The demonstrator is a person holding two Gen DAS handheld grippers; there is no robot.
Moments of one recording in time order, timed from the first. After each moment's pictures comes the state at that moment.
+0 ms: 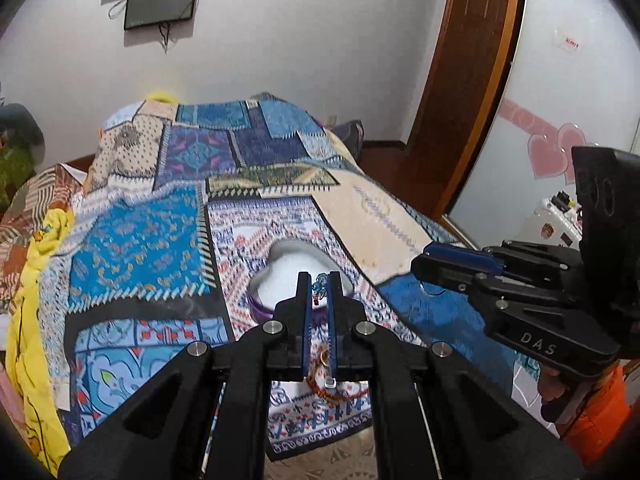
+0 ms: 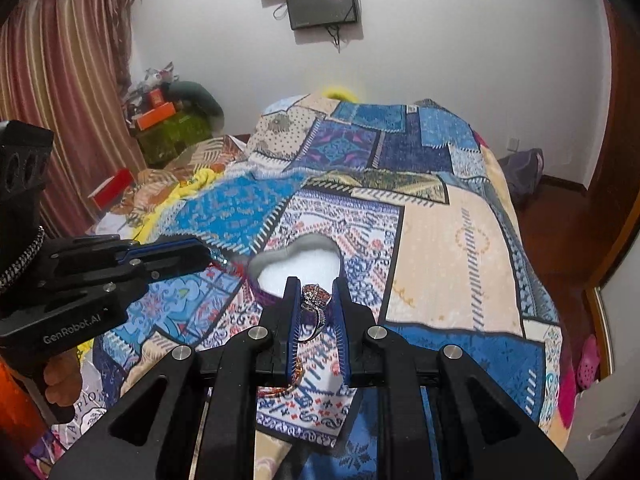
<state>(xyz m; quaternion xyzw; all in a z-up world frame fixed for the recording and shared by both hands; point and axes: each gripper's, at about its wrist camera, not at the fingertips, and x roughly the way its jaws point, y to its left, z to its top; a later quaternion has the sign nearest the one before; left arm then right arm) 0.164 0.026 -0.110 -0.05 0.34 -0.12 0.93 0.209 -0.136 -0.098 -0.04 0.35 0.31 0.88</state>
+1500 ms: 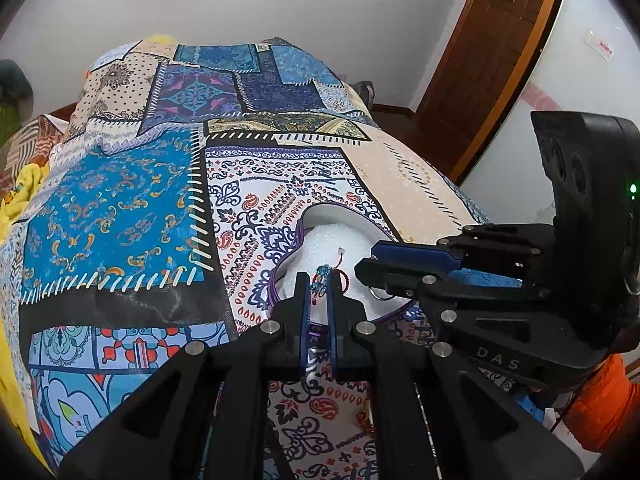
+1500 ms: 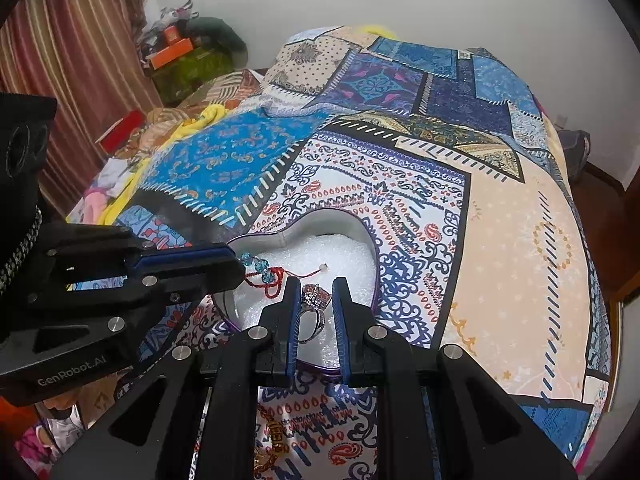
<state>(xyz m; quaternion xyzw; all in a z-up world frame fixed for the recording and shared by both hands) 0.231 0.049 -0.182 -0.08 0.42 -0.12 0.89 0.276 -0.079 -0.160 -0.10 0.44 0.37 0.82</state>
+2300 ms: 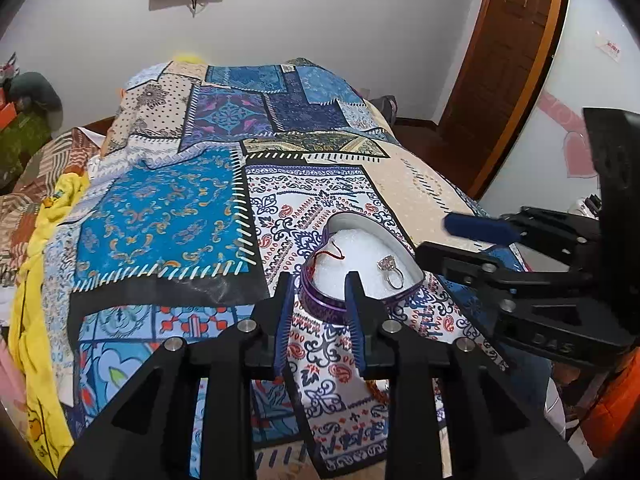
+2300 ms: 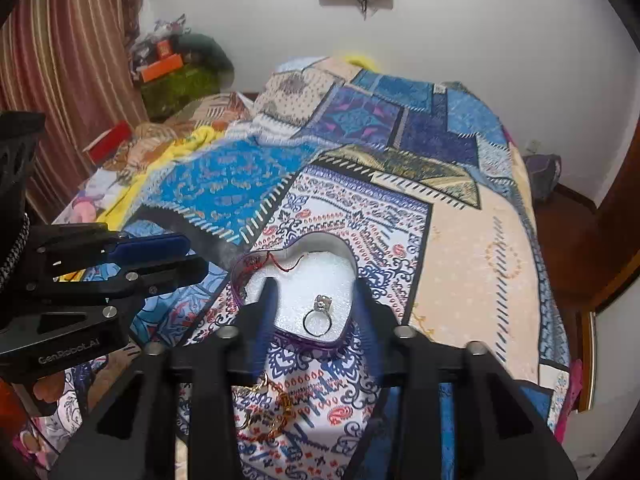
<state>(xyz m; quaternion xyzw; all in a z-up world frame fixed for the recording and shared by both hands) 0.194 0.056 -0.149 -0.06 0.40 -0.07 0.91 0.244 -0.093 -0.118 -0.11 0.39 0.32 0.86</state>
